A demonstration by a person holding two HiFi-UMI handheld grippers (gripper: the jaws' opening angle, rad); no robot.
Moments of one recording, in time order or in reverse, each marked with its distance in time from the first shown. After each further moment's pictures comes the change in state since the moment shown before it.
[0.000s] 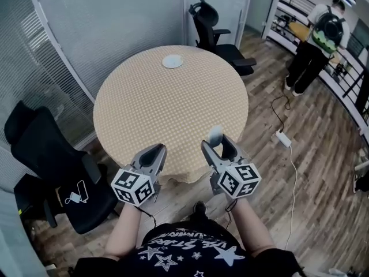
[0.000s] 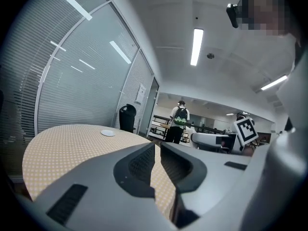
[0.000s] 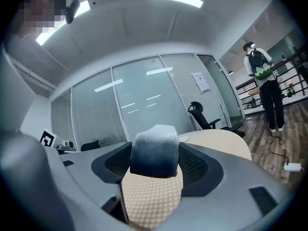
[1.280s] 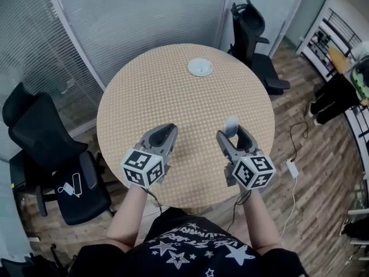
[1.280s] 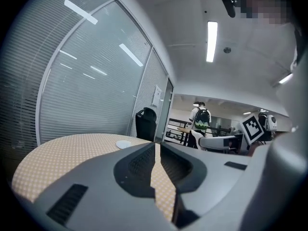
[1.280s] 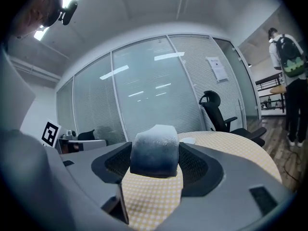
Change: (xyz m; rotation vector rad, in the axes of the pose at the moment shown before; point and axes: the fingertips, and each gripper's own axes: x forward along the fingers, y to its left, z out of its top) left arm 0.145 0.162 0.056 -0.003 -0.042 0.172; right arm 0.213 -0.088 0.032 -0.083 0.151 0.127
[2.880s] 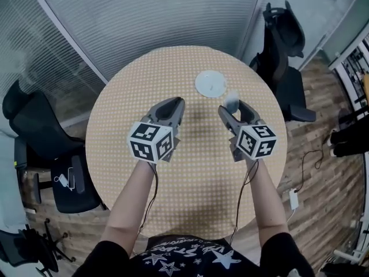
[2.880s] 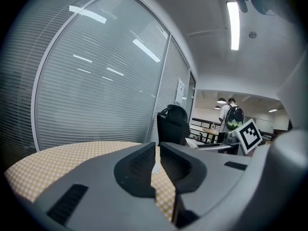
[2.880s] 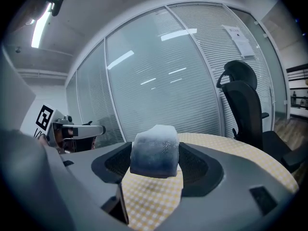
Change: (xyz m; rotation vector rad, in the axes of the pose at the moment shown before) left arm 0.233 0.134 0.045 -0.031 0.016 0.244; right arm 0.262 -0.169 0.040 -0.056 0.169 0.215
